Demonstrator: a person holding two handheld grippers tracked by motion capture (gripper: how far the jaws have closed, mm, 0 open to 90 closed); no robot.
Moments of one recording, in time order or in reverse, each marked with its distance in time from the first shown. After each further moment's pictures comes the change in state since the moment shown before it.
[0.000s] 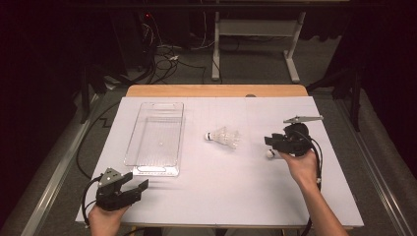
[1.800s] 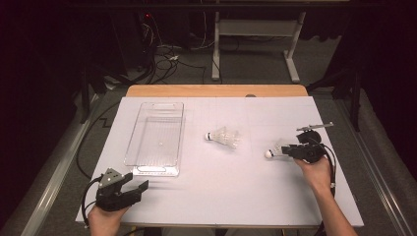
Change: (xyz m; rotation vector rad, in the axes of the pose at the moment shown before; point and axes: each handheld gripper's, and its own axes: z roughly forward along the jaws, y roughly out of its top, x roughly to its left) left arm -0.001 0.000 -0.001 0.003 0.001 0.014; right arm -0.048 -0.034 0.007 0.154 -0.083 0.083
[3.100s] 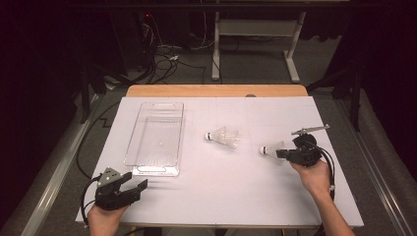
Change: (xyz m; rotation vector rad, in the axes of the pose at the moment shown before) left arm 0.003 0.001 0.000 -0.005 0.001 -0.013; right arm 0.018 -0.004 -0.006 0.002 0.151 -0.072
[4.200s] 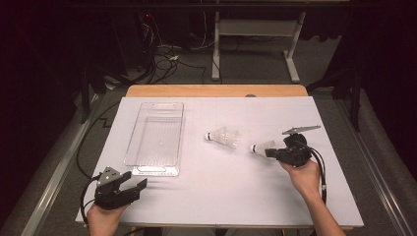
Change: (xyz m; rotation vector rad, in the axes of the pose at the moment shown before) left arm 0.003 0.001 0.000 0.002 0.004 0.004; right arm 0.025 0.009 0.009 -0.043 0.076 -0.021
